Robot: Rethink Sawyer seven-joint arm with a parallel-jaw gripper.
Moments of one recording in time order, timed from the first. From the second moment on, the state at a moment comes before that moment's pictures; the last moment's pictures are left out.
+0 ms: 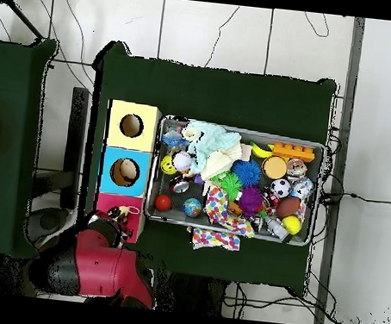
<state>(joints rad) 0.37 -0.81 -0.27 2.06 0.13 0.19 2.23</state>
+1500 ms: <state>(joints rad) 0.36 -0.81 -0.27 2.06 0.13 0.19 2.23</state>
